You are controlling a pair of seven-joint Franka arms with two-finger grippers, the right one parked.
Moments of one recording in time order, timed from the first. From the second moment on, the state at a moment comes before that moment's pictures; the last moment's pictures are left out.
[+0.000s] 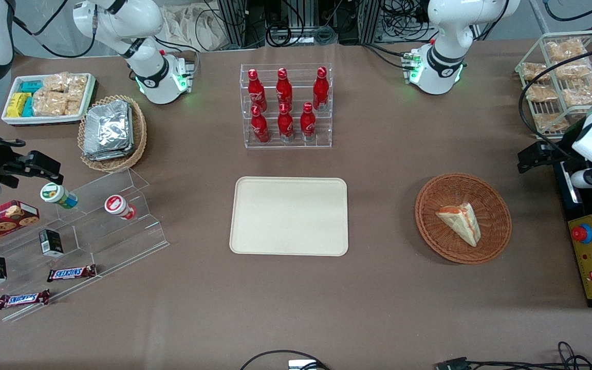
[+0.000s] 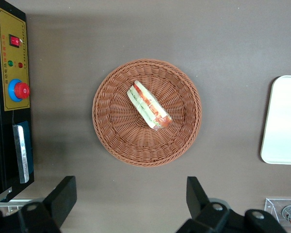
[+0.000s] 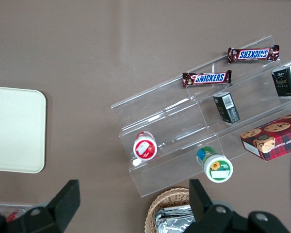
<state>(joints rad) 0.10 0.04 -0.13 -1.62 0.02 1.64 -0.04</state>
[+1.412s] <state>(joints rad) 0.10 0.10 -0.14 -1.84 0.00 1.87 -0.66</state>
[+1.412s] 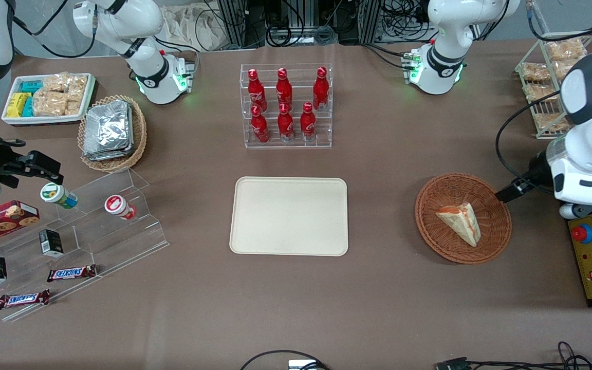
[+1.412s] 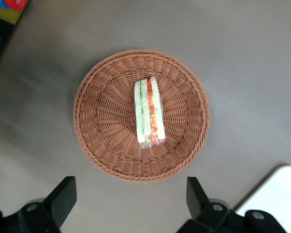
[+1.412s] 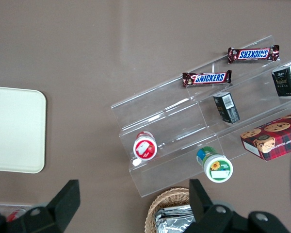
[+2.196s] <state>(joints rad) 0.07 0.25 -0.14 -2.10 0.00 2.32 -0.82</state>
